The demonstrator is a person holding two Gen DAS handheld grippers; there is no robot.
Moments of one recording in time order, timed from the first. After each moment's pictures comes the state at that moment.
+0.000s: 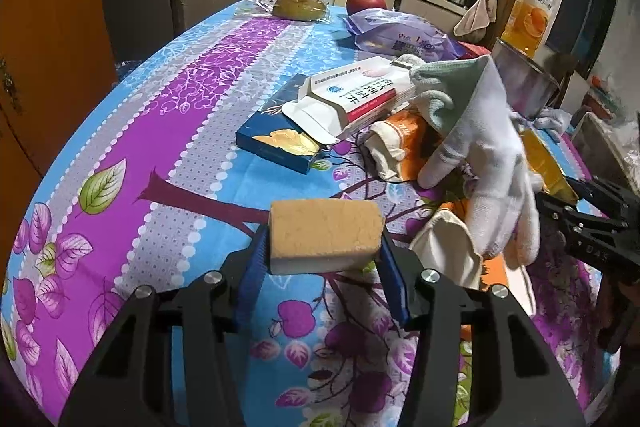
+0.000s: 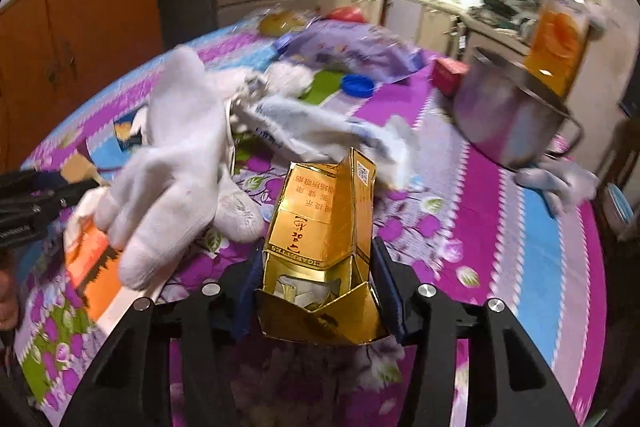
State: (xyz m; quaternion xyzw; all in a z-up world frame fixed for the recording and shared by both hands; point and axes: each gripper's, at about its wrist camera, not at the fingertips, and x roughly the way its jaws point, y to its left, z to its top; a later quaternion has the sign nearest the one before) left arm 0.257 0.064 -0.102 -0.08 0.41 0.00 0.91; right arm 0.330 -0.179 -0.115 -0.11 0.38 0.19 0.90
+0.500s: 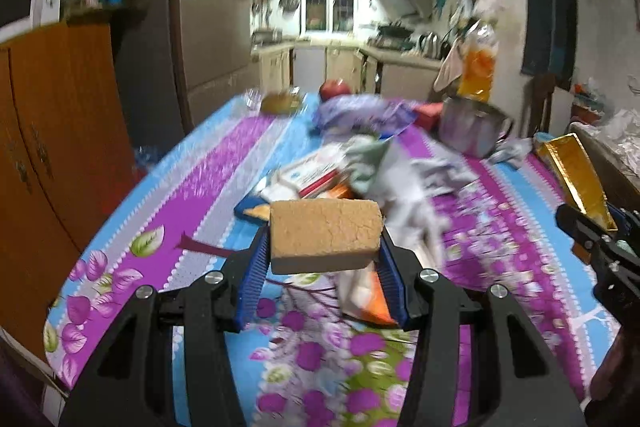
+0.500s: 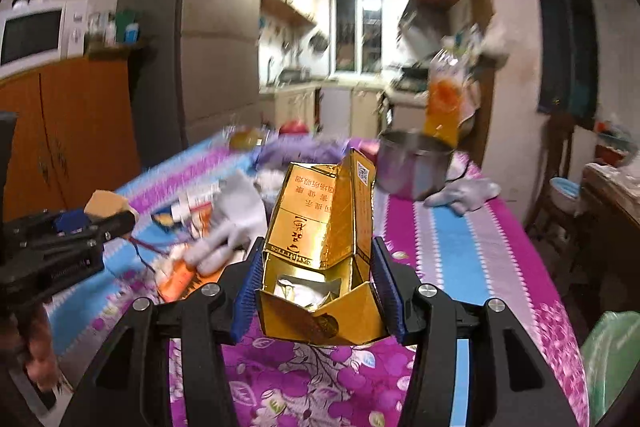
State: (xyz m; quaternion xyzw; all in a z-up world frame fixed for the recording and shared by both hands) left arm 0.174 0.005 -0.034 -0.01 0.26 0.01 0.96; right arm 0.178 -0.204 -0.056 -0.02 0.20 0.09 0.97
